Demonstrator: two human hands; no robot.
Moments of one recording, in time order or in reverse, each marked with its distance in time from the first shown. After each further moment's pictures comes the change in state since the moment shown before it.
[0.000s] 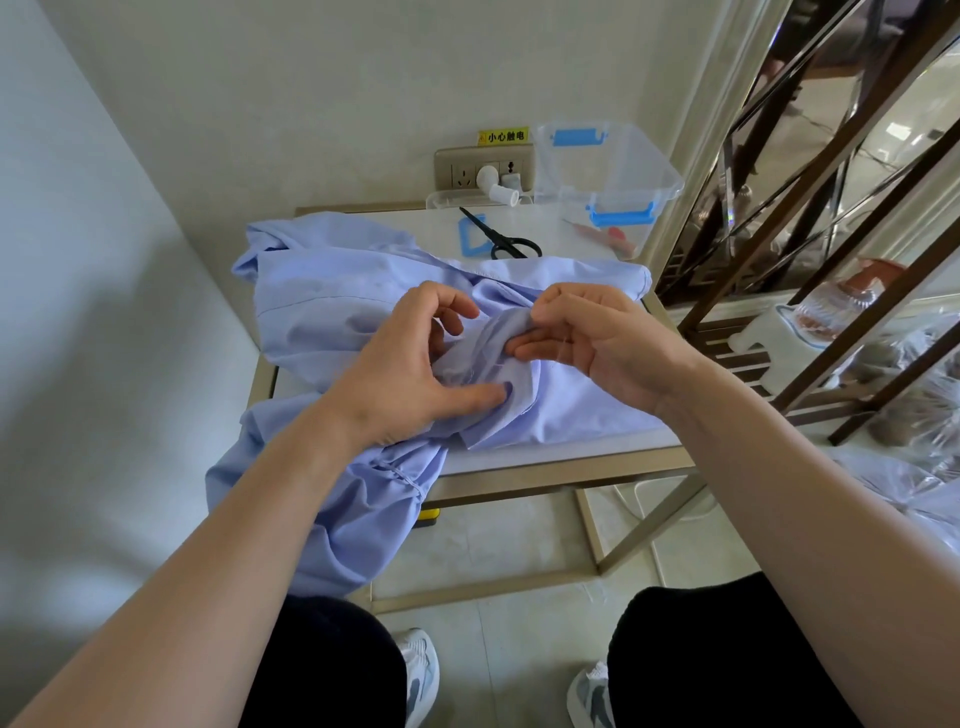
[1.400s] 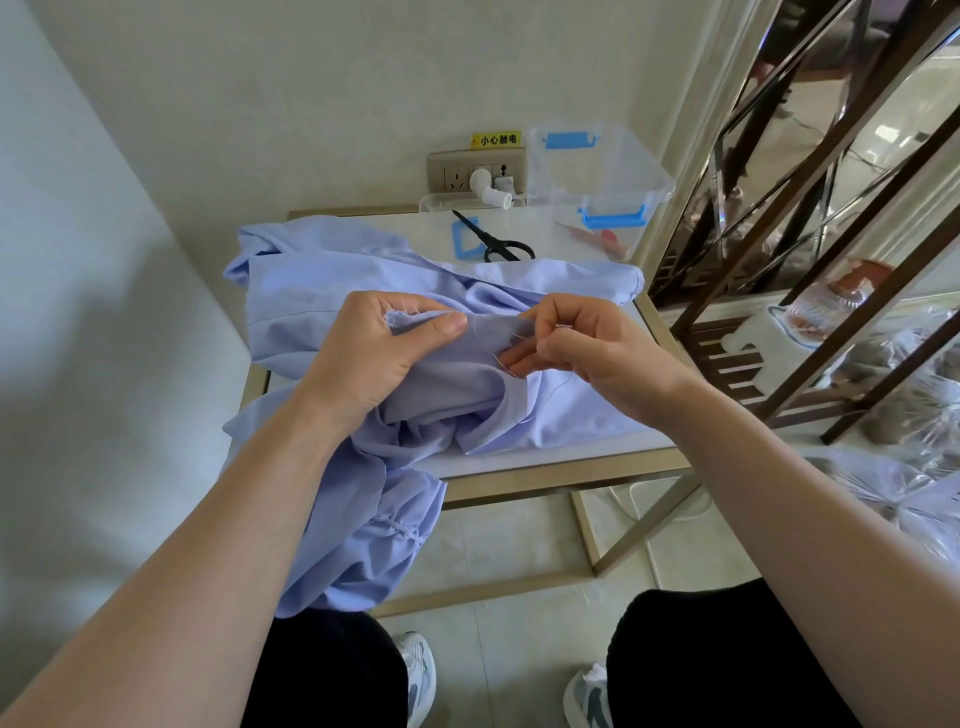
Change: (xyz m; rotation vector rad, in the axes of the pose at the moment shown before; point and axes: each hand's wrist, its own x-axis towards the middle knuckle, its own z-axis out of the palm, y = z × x) left_hand 0.013 0.000 -0.008 -0.242 0.169 -0.055; right_hand -0.007 0.013 -0.009 -0.244 -0.032 -0.121
